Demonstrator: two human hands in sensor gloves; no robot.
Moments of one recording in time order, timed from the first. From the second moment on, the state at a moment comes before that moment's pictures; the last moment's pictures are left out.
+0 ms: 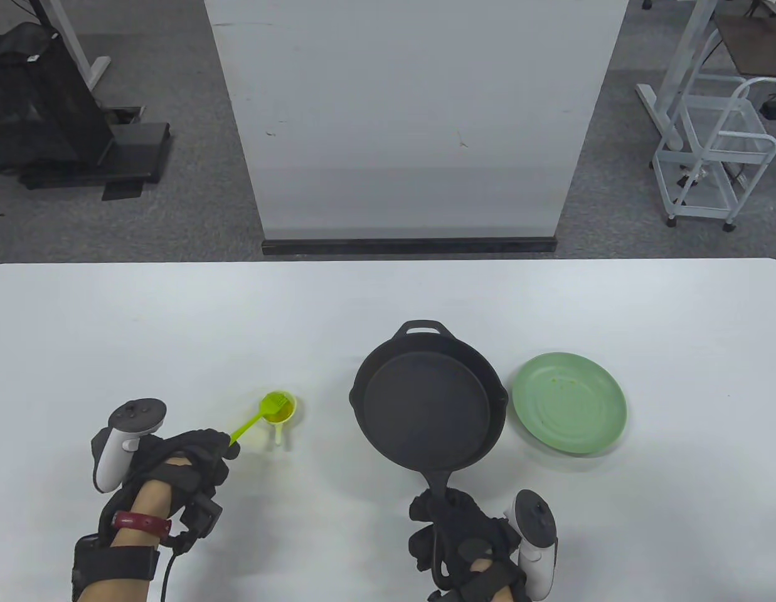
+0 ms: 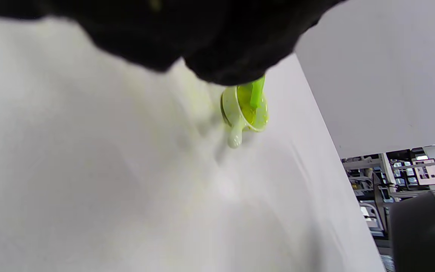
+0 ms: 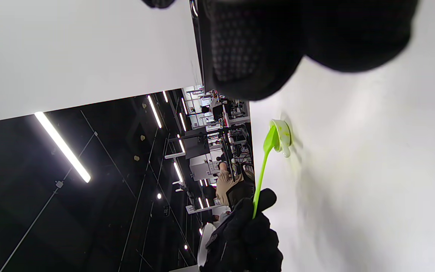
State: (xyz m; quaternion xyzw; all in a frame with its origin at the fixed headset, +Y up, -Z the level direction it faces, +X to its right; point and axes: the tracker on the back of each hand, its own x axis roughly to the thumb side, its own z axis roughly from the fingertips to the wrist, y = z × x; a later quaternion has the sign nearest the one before) left_hand -0.355 -0.708 -0.343 -0.26 0.14 0.44 0.85; right_hand 0.080 -0.762 -0.228 0.03 0.14 0.62 0.78
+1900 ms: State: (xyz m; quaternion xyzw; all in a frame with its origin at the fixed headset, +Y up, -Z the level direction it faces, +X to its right) left_hand -0.325 -0.668 -0.305 -0.10 0.02 0.15 0.98; right_hand 0.077 -0.763 -0.228 0.04 0.14 0.62 0.77
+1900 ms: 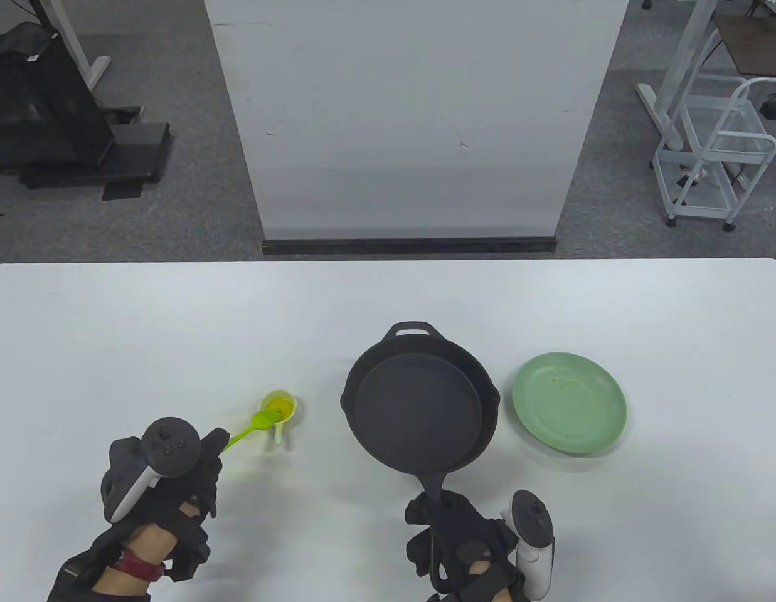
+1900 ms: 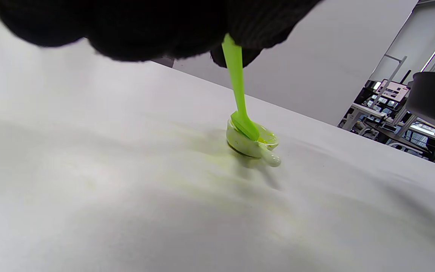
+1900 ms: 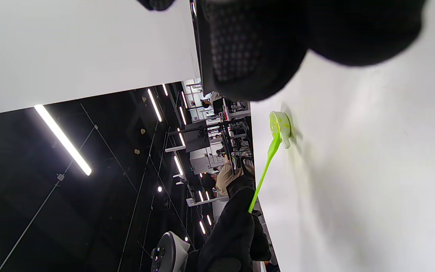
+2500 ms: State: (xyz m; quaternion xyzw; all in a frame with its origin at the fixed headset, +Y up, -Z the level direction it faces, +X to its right) left_hand -0.332 -0.662 -0.310 -0.10 0.02 0.17 0.98; right_hand 0.076 -0.763 -0.227 0.04 0.15 0.61 0.77
